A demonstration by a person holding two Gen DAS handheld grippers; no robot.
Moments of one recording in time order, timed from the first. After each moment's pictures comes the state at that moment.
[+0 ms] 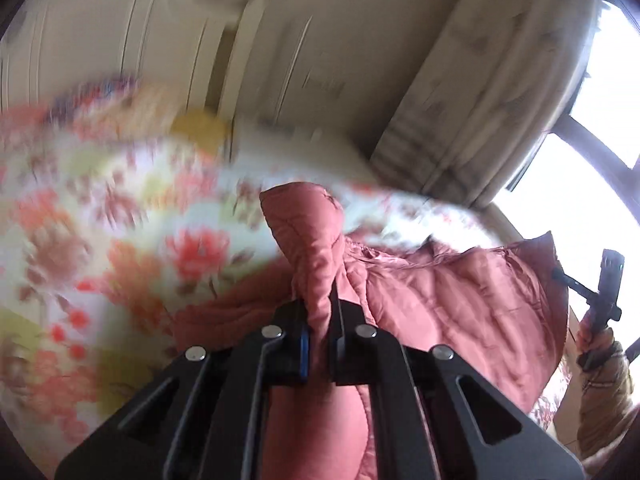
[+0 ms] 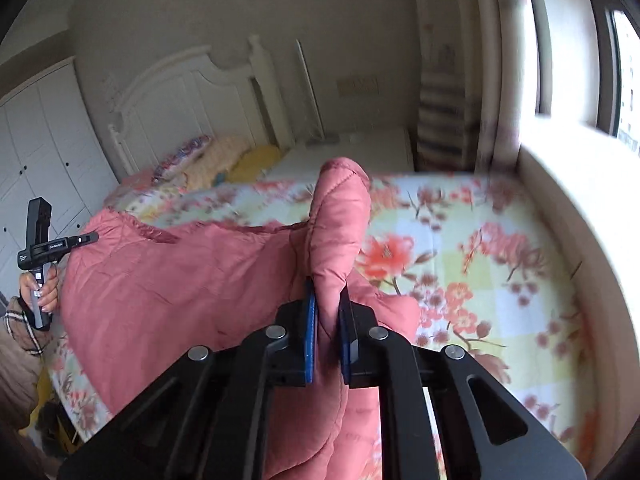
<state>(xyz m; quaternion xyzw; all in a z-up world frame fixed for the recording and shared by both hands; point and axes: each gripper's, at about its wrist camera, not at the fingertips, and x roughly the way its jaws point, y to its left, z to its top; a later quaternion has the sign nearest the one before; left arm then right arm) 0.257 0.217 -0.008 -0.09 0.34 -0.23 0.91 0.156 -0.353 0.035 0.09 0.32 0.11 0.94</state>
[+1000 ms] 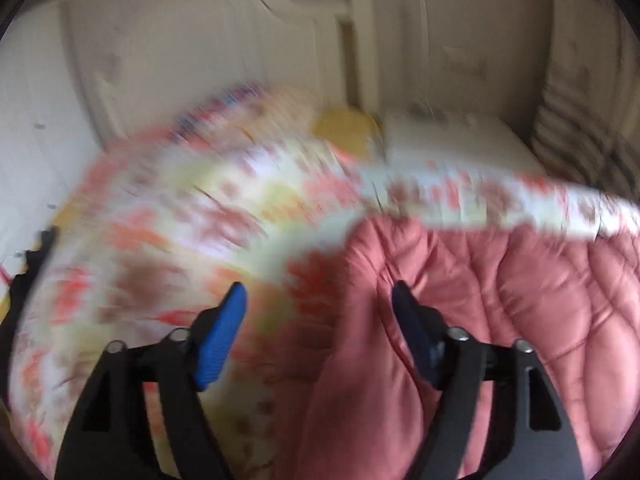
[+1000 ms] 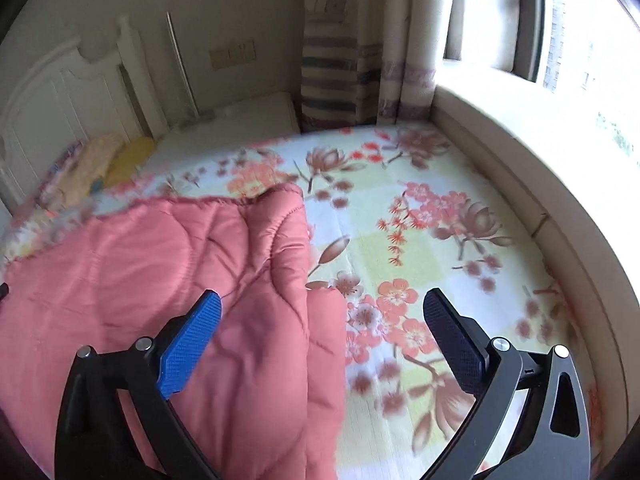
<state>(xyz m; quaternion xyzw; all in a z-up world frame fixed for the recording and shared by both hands) 0.332 0.184 -0.045 0.03 0.35 0.08 0.93 0.243 -0.367 -0.024 0.12 0.38 -0.11 0.91</state>
